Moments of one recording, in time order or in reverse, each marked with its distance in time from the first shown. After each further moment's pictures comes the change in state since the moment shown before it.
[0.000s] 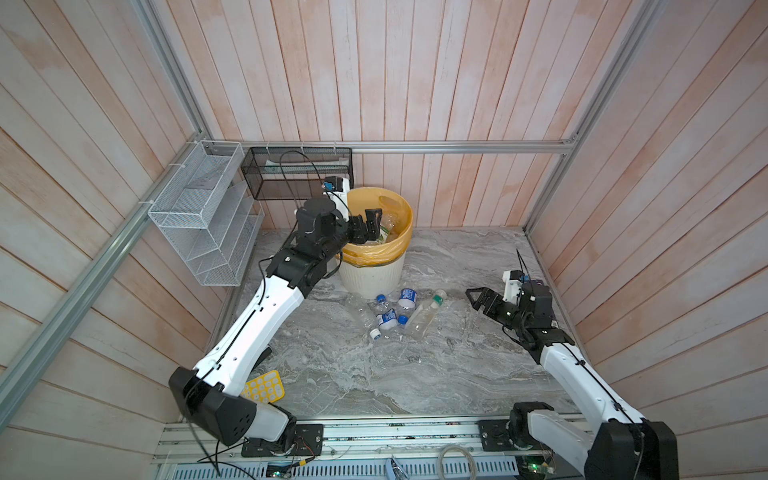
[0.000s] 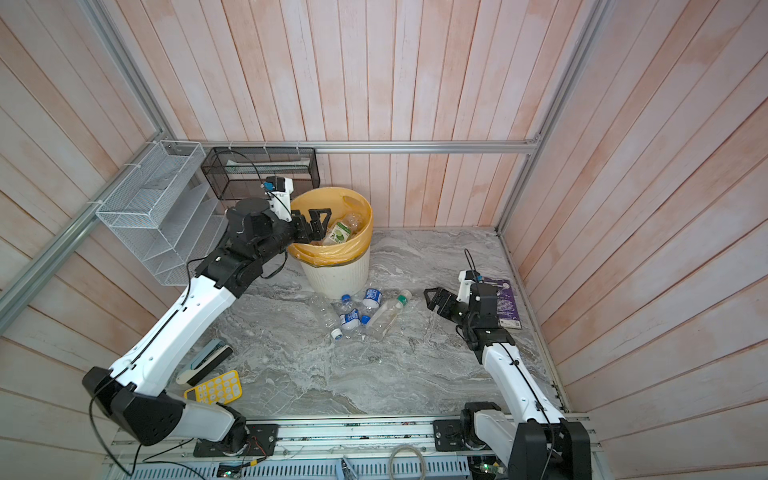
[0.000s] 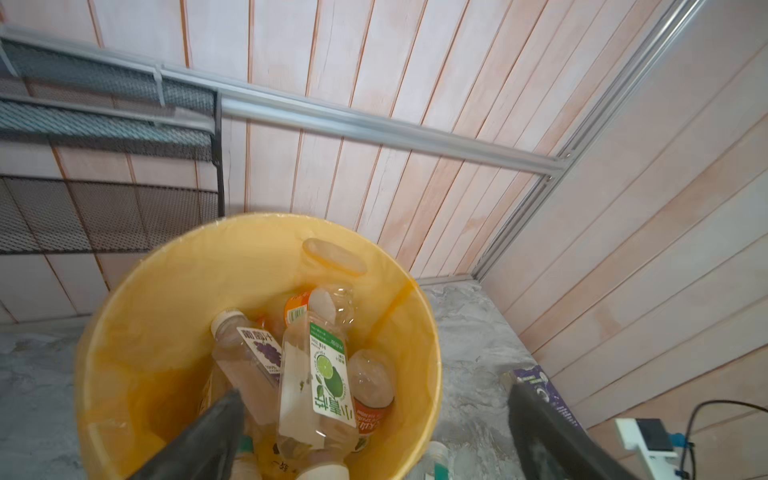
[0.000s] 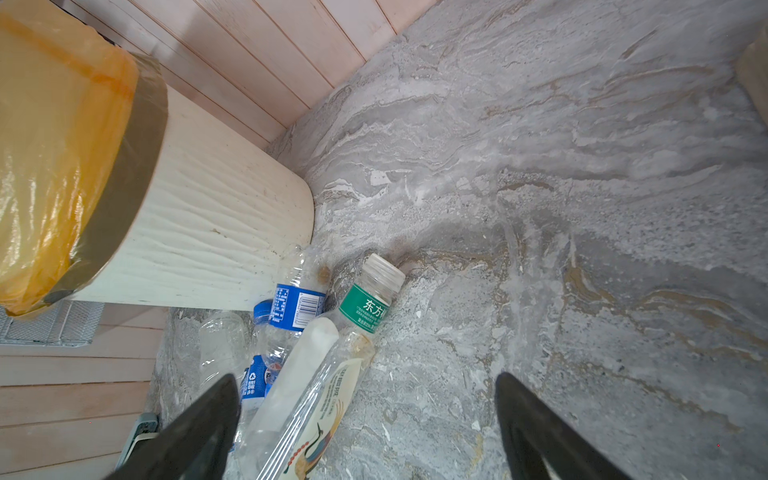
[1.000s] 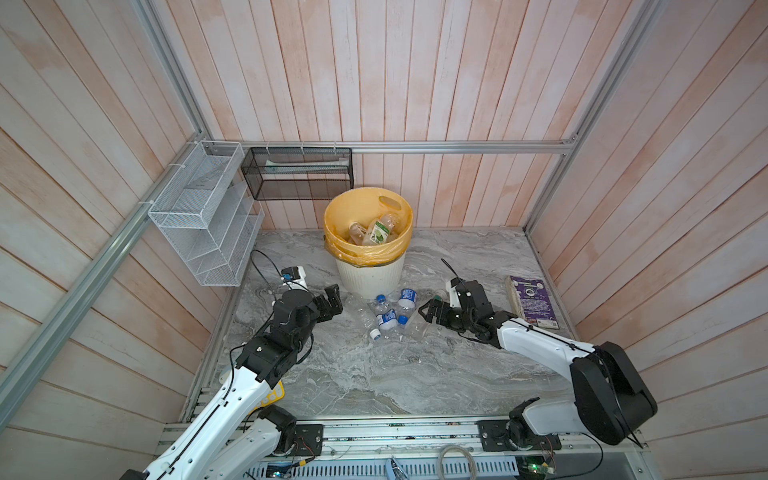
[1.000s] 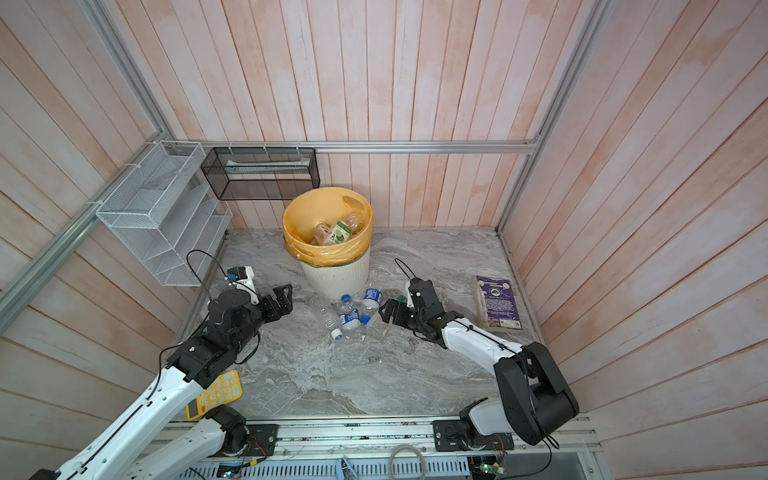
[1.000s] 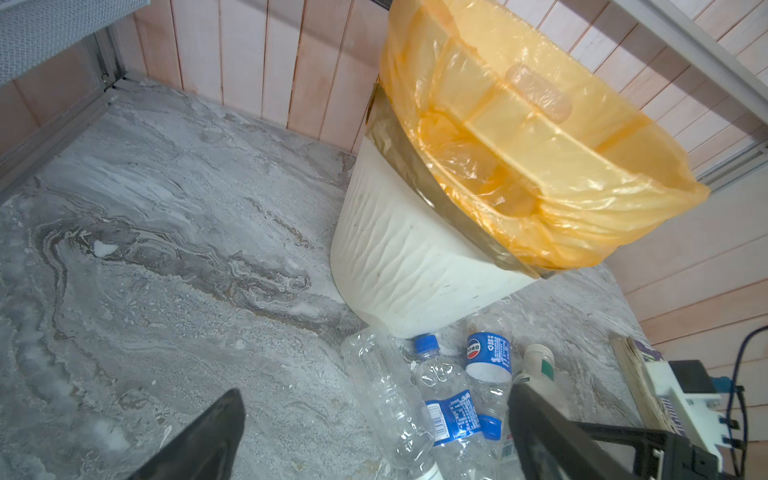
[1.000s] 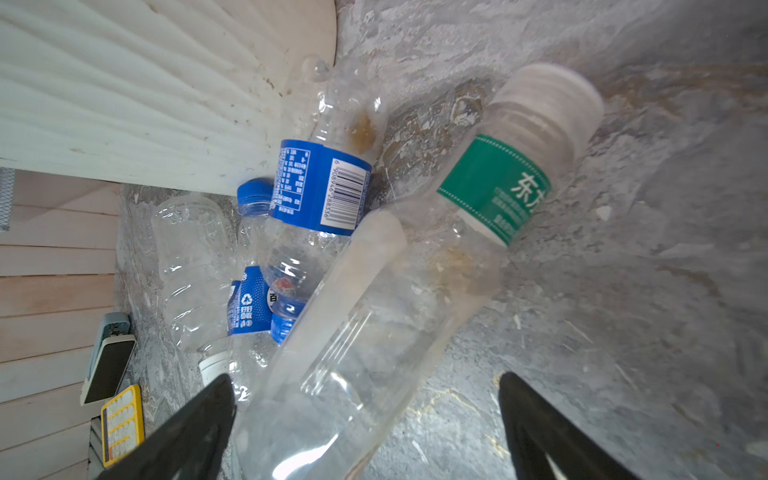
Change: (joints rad) left arm 0.001 -0.537 -0.780 -0.048 -0.269 -0.249; right arm 0.455 0.367 0.146 -0.002 0.183 0.125
